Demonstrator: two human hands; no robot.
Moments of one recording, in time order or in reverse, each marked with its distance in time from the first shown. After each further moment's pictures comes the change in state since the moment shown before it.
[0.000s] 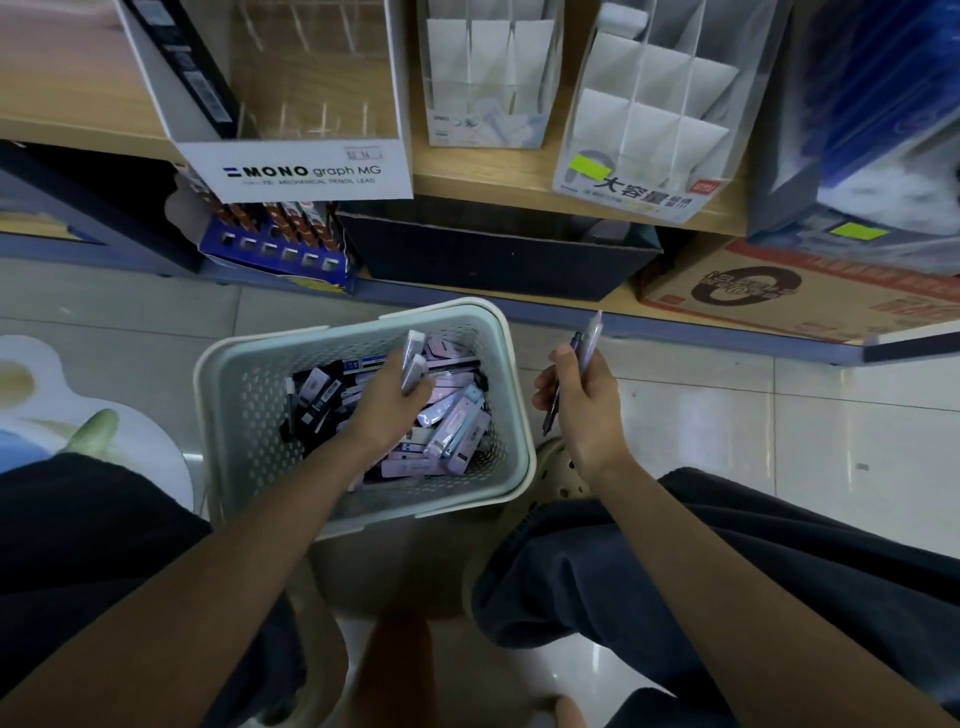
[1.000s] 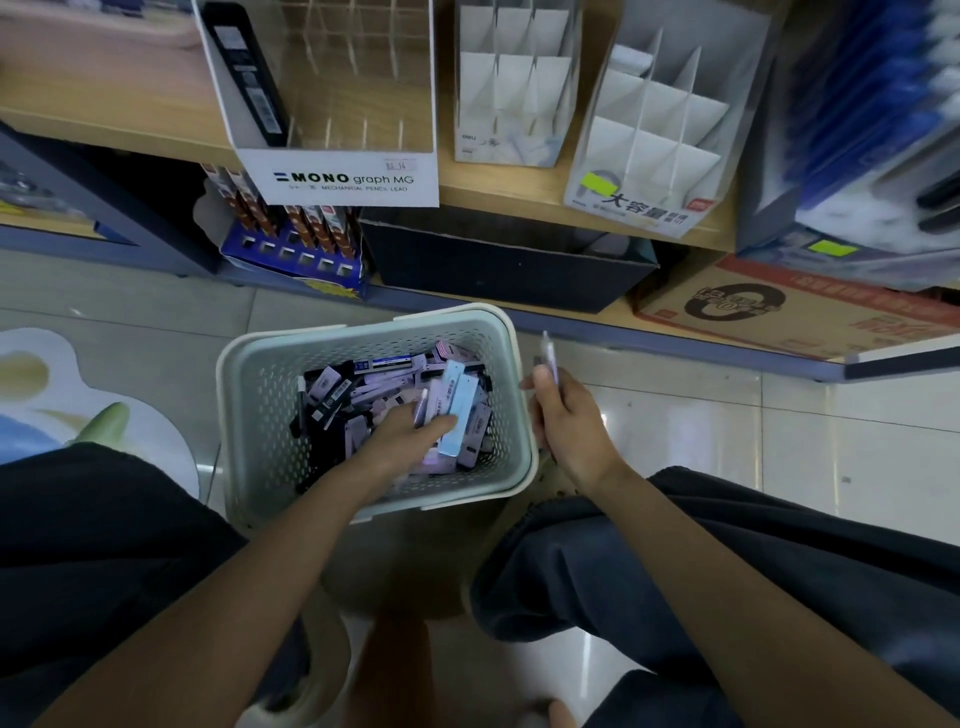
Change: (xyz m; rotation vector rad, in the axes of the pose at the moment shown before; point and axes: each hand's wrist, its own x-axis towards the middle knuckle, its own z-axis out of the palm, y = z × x) left_hand -0.046 0.019 0.005 -0.241 -0.105 -0.265; right_hand -0.019 -0.002 0.001 -0.315 -0.223 -0.016
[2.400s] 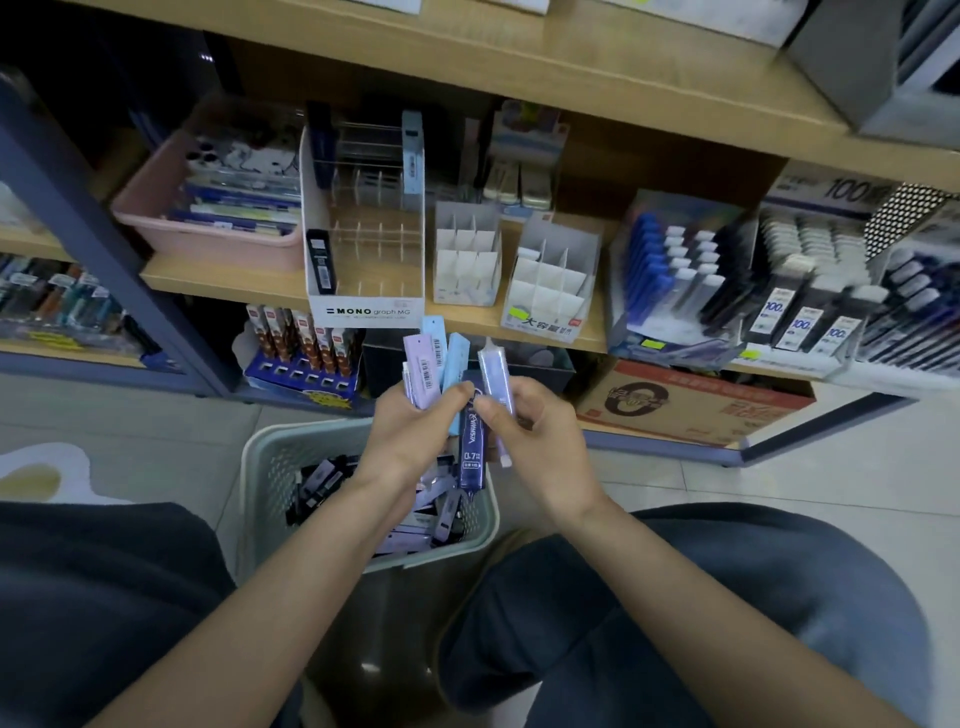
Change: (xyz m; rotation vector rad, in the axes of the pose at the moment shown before) left_hand -0.150 0.125 0.013 -0.403 0.200 0.486; right_hand -0.110 -0.122 -0.017 0.127 0.091 -0.480
